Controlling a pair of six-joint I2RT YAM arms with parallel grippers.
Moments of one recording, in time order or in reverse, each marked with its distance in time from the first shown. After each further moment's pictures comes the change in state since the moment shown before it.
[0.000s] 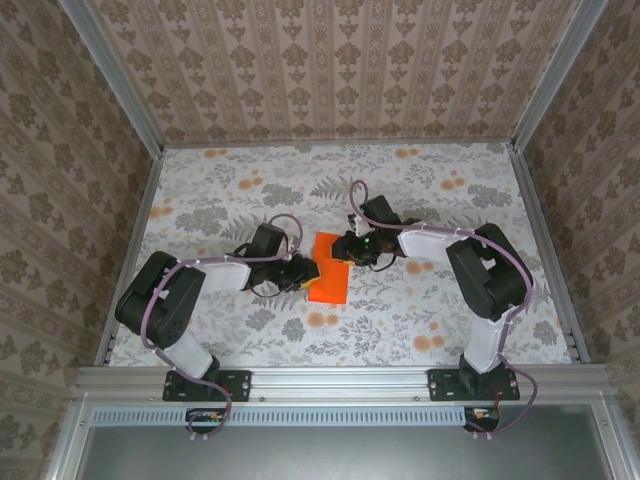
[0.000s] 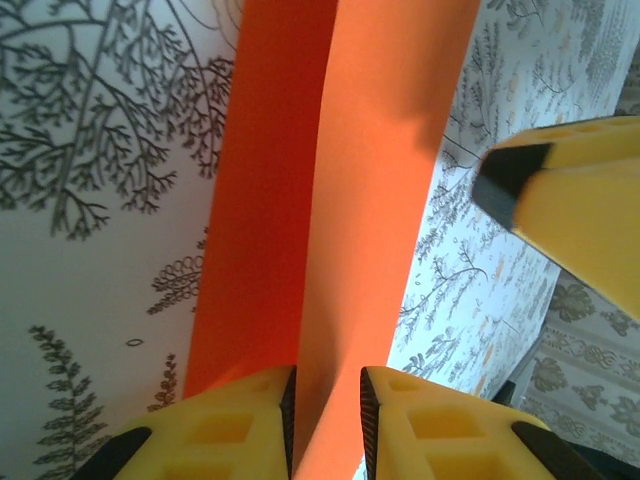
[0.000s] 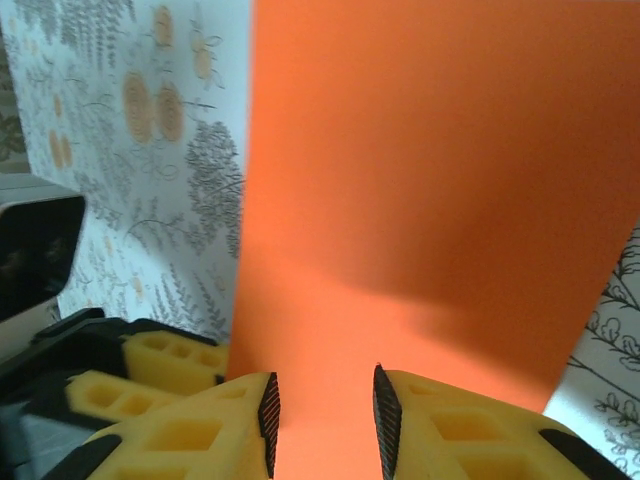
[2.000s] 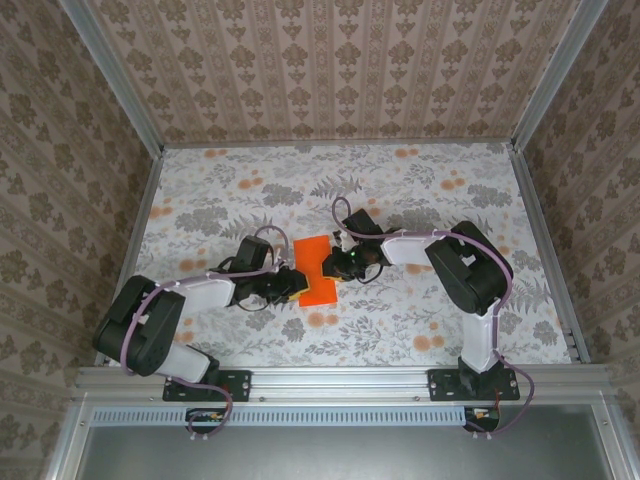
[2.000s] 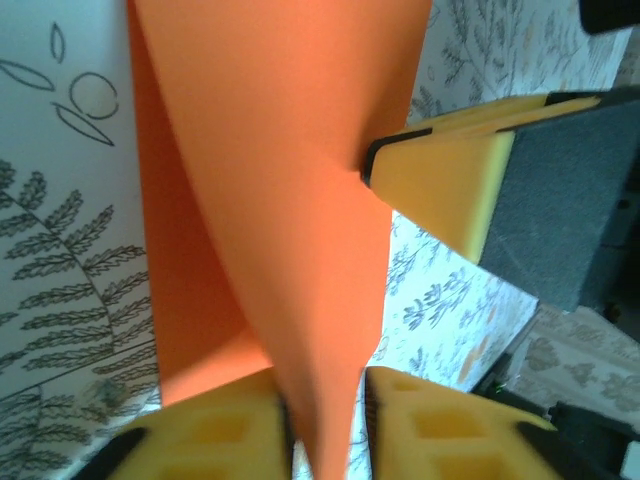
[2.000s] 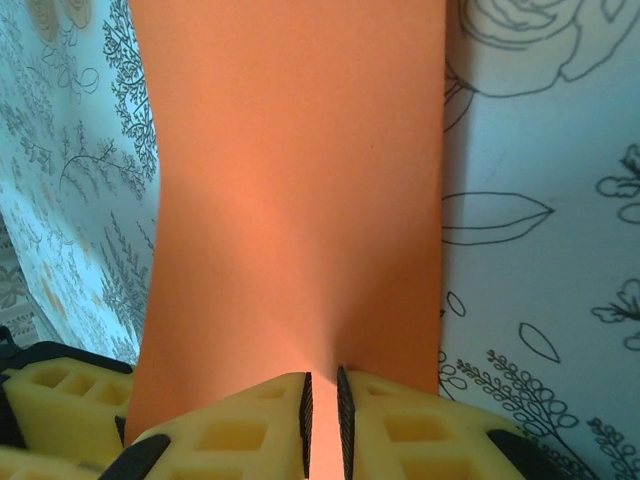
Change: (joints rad) left arm 0.038 -0.185 -0.157 -0.026 0.029 -0.011; right arm 0.103 0.091 0.017 0.000 -0.004 0.040
